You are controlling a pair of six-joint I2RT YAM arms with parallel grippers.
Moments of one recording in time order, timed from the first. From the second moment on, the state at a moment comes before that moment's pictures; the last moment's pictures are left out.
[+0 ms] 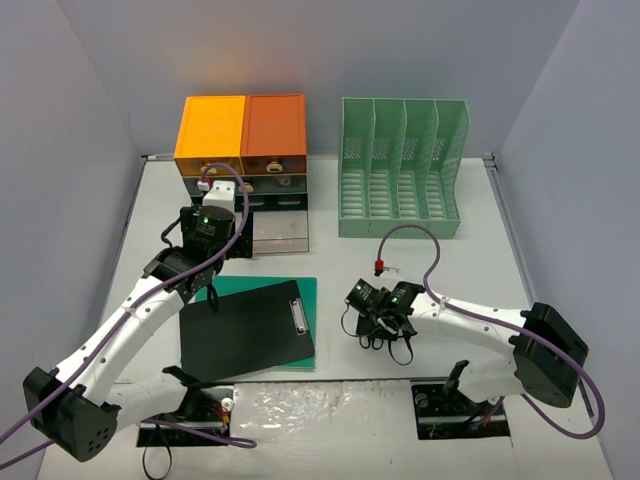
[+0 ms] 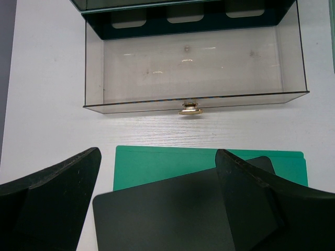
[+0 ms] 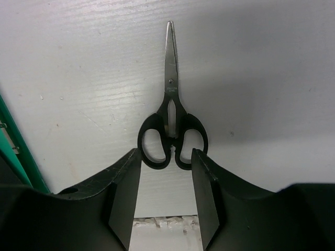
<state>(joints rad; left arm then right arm) -0.51 1.09 1.04 -0.57 -0.47 -0.21 0.96 1.32 0.71 -0.72 0.29 1.12</state>
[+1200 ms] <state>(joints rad) -0.51 1.09 1.04 -0.57 -0.46 -0.20 0.99 1.42 0.70 -0.62 0.31 1.09</state>
